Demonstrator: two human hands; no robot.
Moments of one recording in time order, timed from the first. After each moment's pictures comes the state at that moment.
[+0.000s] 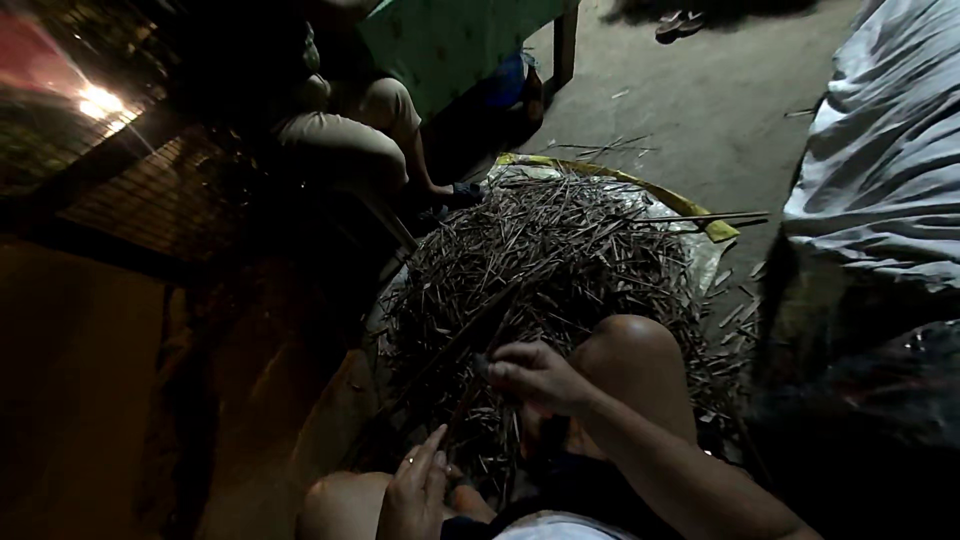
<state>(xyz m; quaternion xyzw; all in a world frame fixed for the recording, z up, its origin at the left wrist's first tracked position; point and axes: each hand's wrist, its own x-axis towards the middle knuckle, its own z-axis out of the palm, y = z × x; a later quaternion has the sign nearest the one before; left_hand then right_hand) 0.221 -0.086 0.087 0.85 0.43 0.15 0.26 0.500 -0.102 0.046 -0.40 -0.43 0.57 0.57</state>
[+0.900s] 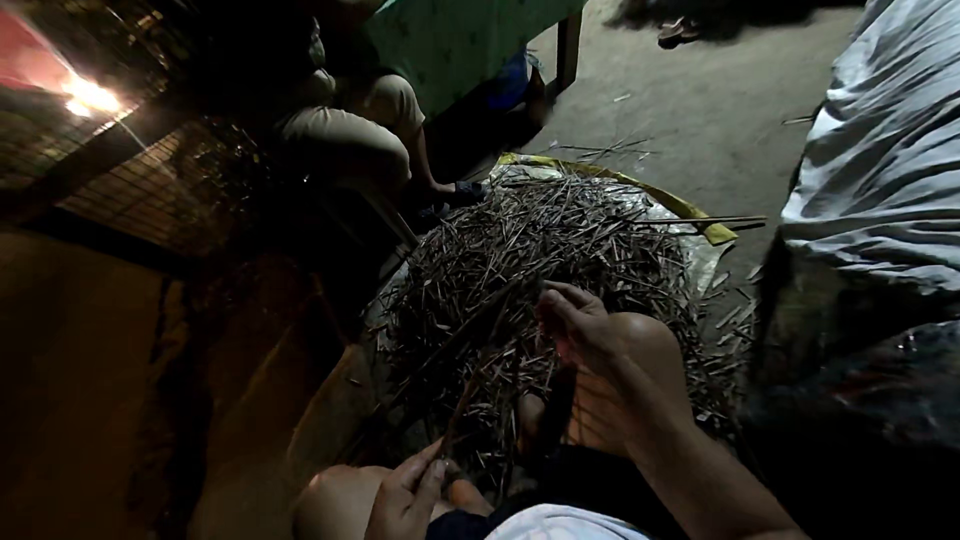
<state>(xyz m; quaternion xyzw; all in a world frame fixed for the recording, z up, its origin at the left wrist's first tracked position) 0.202 -0.087 0.099 0.71 0.46 0.14 0.51 0.550 -0.092 0.040 -0.49 -0.25 0.44 0.71</state>
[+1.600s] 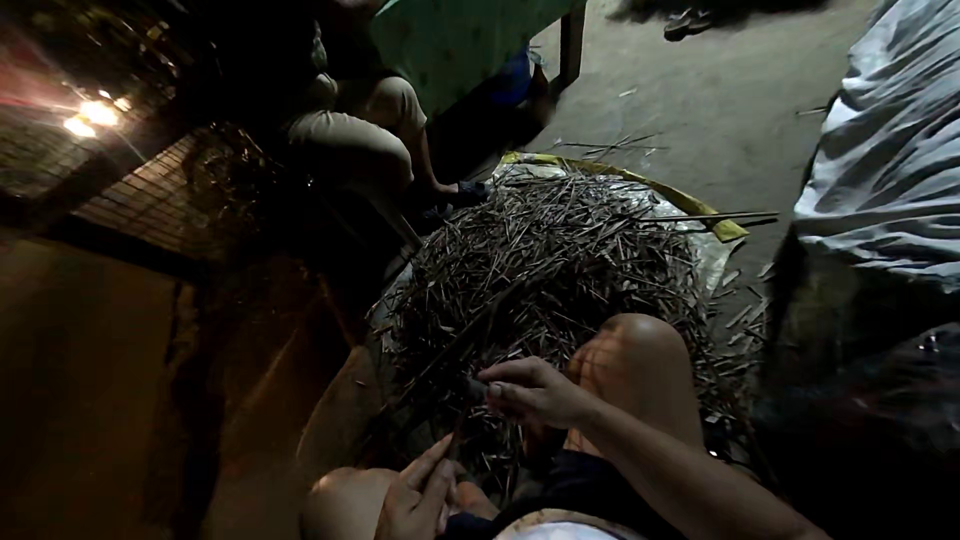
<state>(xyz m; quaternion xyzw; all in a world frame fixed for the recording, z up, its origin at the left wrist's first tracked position) 0.214 -0.092 0.100 0.65 0.46 0.17 0.58 0.489 -0.107 0.042 -0.36 -0.48 0.59 0.53</state>
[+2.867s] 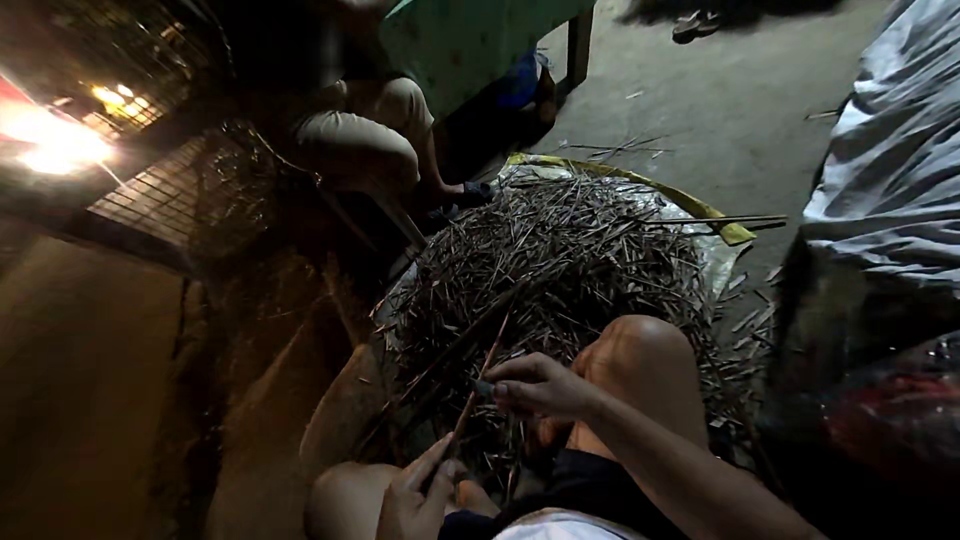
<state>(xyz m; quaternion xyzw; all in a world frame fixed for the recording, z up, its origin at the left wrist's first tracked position) 0.210 -0.096 0.097 0.74 0.47 0.17 0.45 0.499 -0.105 0.043 -0.39 -0.47 0.63 0.48</state>
